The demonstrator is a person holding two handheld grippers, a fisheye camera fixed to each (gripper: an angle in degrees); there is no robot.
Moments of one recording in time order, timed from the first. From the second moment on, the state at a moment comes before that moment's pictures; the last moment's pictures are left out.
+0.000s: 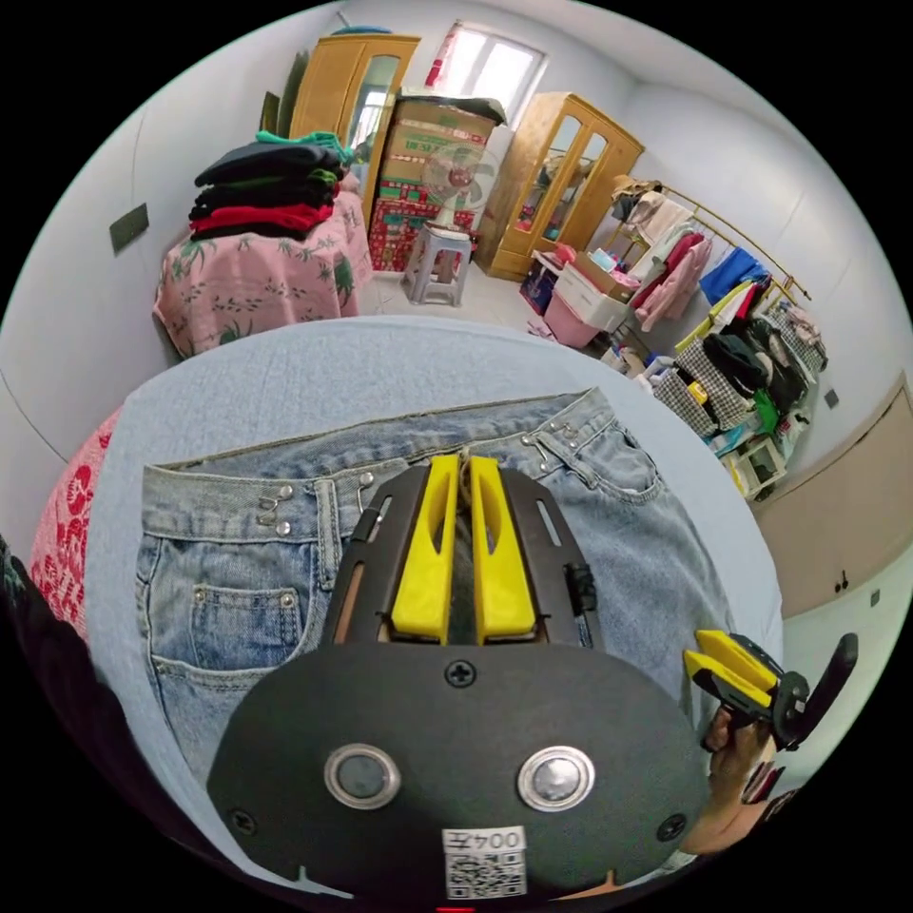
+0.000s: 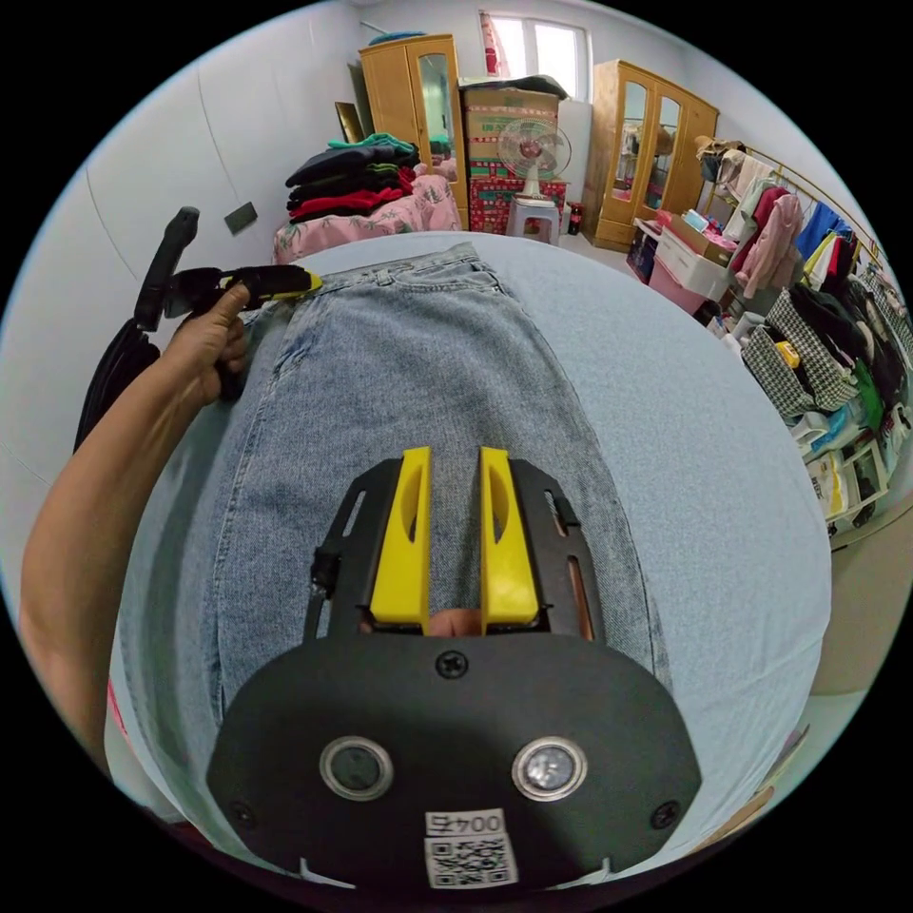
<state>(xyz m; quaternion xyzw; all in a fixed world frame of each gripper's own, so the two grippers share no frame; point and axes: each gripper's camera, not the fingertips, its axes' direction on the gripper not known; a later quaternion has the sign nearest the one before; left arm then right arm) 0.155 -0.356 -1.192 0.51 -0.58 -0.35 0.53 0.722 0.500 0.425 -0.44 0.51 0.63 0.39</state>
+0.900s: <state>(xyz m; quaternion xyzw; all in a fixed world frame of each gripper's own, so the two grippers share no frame) 0.154 -0.324 -1.061 0.47 -0.63 -0.31 0.53 0.671 0.554 0.415 -0.43 0.51 0.63 0.39</state>
